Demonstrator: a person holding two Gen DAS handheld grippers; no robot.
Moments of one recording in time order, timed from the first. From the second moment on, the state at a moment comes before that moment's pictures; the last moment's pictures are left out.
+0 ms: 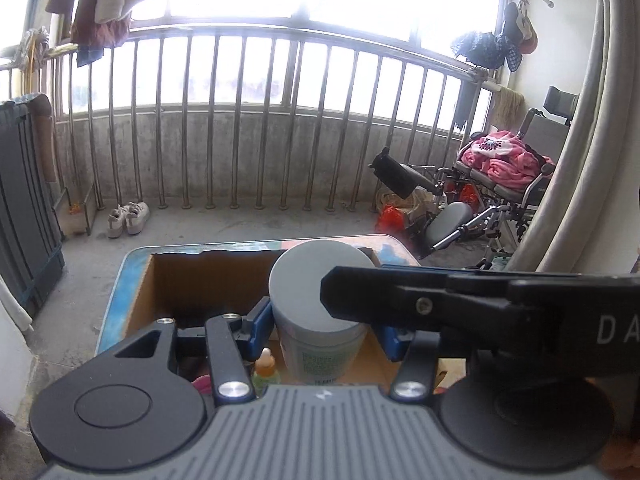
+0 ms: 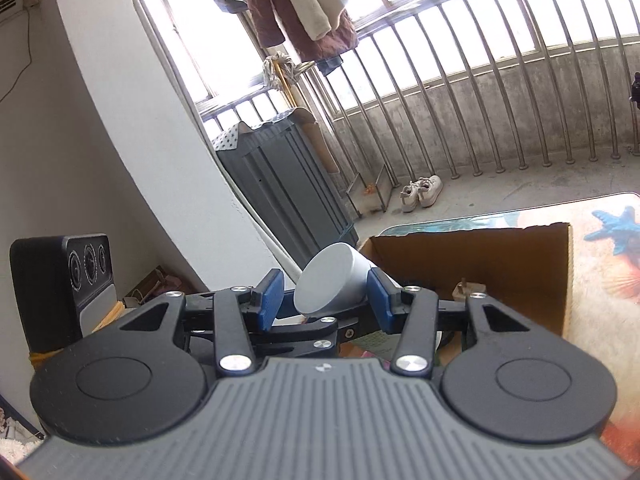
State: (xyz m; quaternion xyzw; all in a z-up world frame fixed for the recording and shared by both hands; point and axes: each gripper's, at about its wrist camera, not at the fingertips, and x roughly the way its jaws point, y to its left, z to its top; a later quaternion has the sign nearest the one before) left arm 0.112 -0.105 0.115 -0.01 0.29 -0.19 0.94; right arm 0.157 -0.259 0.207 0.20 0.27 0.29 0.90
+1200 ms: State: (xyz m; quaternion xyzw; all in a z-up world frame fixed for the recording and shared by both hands) left arm 0.277 -0.200 0.013 0.00 0.48 -0.17 0.86; right arm 0.343 -0.336 0.071 0.22 0.42 0.23 0.85
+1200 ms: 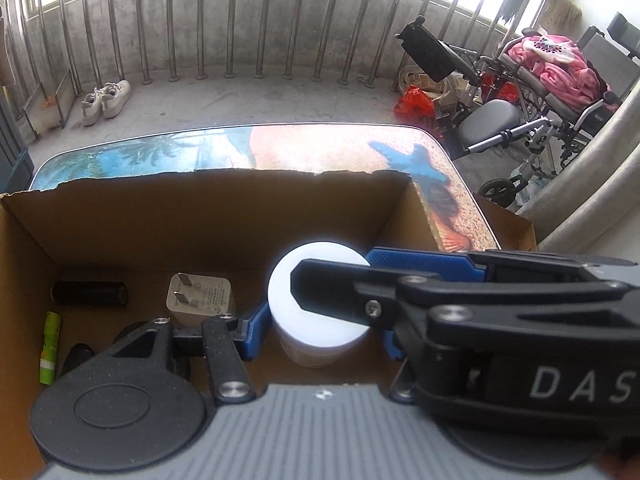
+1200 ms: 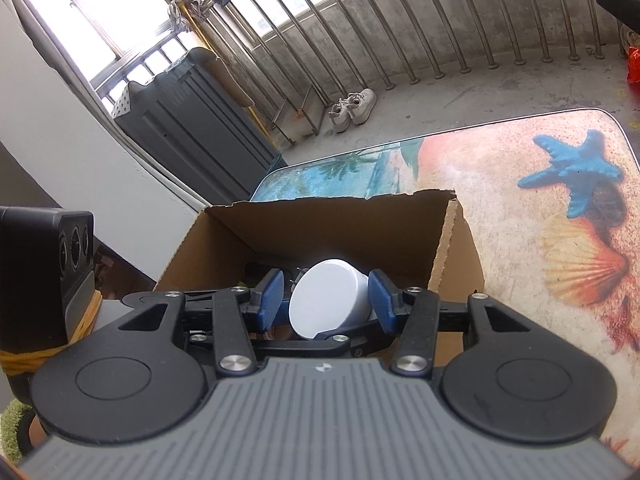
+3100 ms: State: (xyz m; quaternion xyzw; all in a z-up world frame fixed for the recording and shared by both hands) left arm 0.084 0.044 -0.027 -0.04 0.40 -0.04 0.92; right arm 0.187 -0.107 0.035 0.28 0.49 0.27 0.78
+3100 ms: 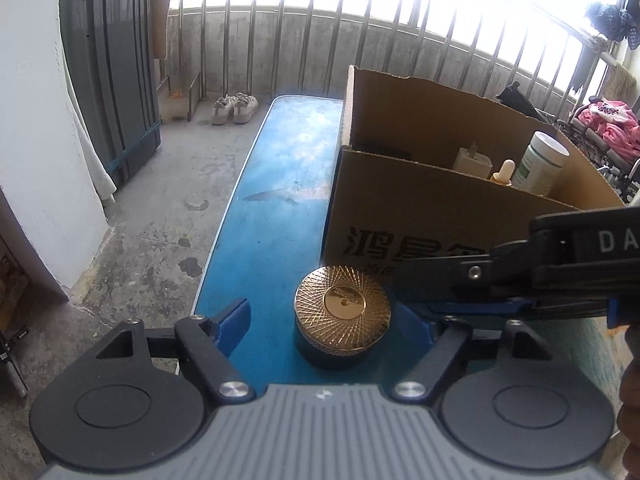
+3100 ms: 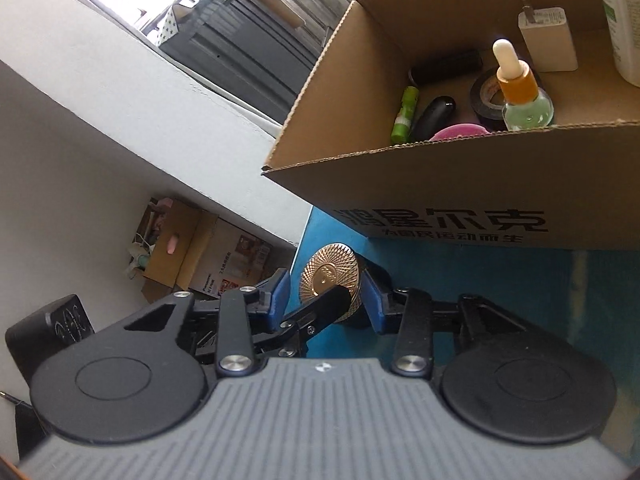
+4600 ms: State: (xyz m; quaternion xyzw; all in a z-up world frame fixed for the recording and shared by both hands) left arm 0.063 0.002 -0.018 -0.02 0.41 -0.06 0.91; right arm 0.162 -0.140 0.025 0.29 0.48 0.27 0.78
